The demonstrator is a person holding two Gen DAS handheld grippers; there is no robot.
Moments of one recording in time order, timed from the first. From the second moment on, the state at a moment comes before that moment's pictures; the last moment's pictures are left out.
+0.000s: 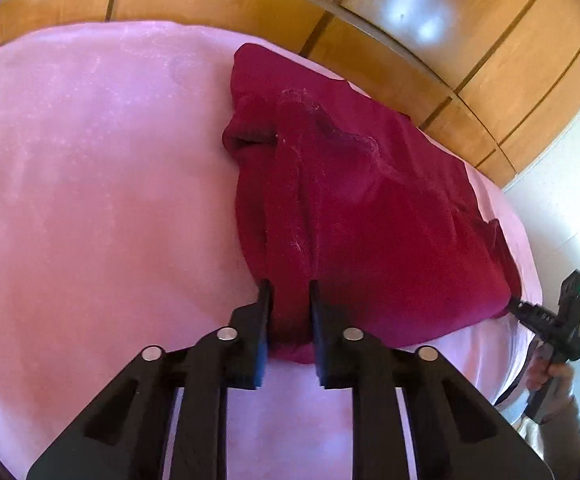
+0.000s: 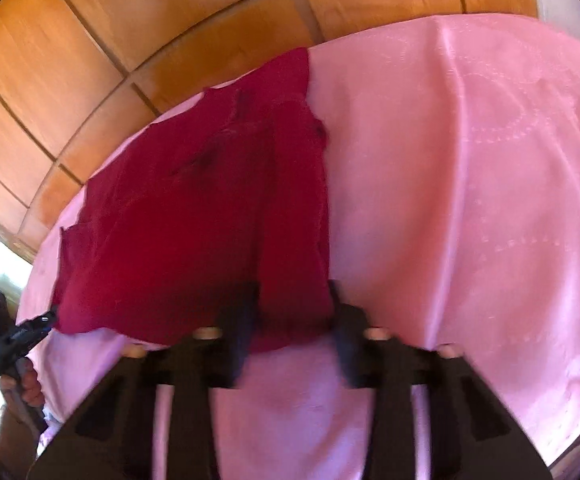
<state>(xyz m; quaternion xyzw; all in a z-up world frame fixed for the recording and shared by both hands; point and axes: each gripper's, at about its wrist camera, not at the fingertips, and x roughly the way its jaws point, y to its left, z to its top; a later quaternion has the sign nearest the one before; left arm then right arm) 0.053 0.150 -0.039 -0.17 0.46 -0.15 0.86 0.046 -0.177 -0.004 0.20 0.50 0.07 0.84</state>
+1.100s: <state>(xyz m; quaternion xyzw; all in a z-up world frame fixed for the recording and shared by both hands) -0.016 0.159 -0.007 -0.13 0.43 -0.15 0.88 -0.022 -0.178 0.040 0.14 0.51 0.08 0.85</state>
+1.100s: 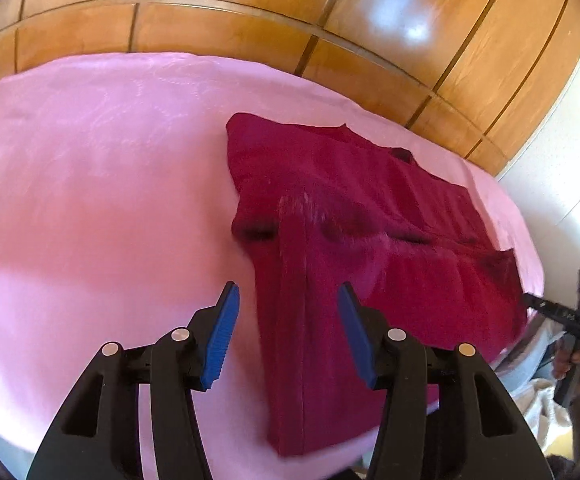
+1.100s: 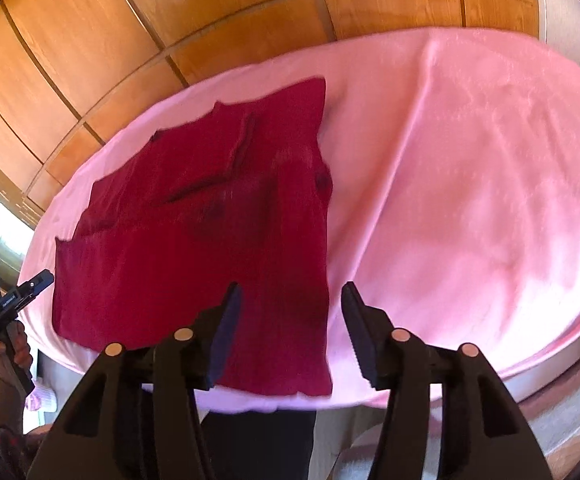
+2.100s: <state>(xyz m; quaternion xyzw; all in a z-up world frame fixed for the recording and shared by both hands) 0.004 0.169 0.078 -0.11 0.31 -0.18 0.93 0.060 -0.163 0.121 0.08 0.40 0.11 0.91</state>
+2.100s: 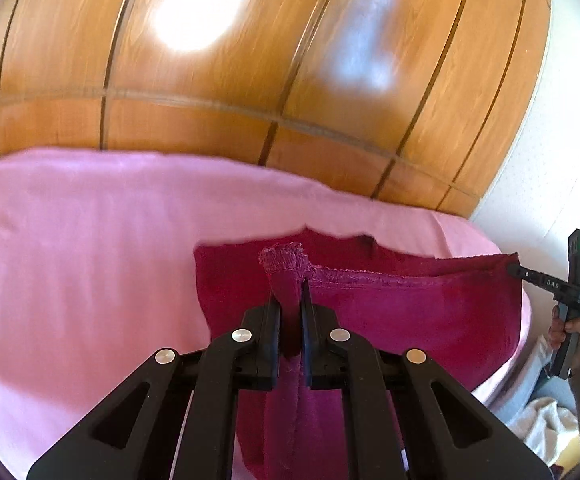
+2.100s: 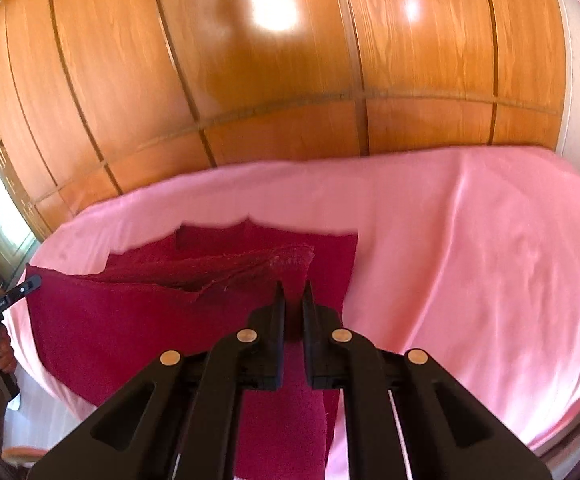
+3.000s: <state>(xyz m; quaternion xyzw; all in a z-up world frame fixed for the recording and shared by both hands) 0.197 0.155 -0.018 -0.05 0.44 -0.05 0.90 0.216 -0.160 -0.005 0.09 0.49 0.04 0.86</state>
